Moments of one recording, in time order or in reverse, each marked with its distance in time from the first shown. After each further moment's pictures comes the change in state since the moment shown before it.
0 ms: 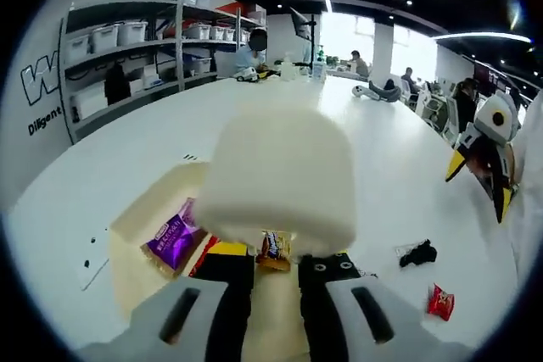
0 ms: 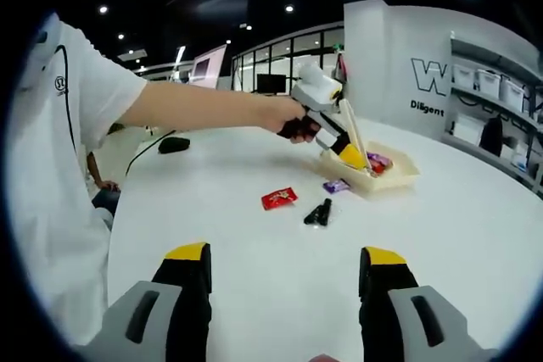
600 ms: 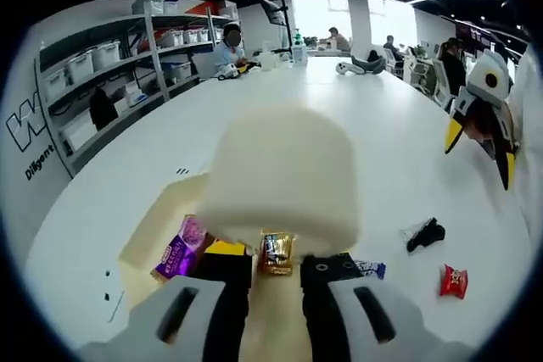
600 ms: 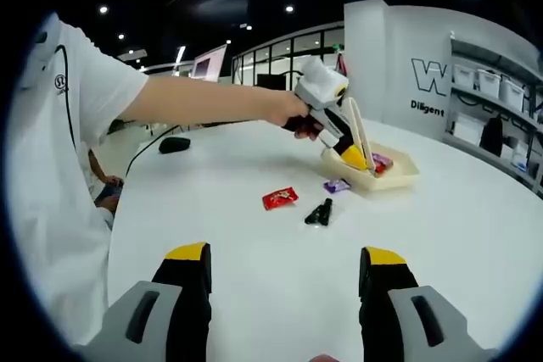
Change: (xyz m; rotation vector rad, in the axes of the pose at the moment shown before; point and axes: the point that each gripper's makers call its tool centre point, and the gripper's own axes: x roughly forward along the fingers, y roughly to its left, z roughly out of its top) left arm 0.002 -0.002 0.004 0.173 0.058 -0.004; right arm 0.000 0.001 0.000 -0.001 0.001 0.000
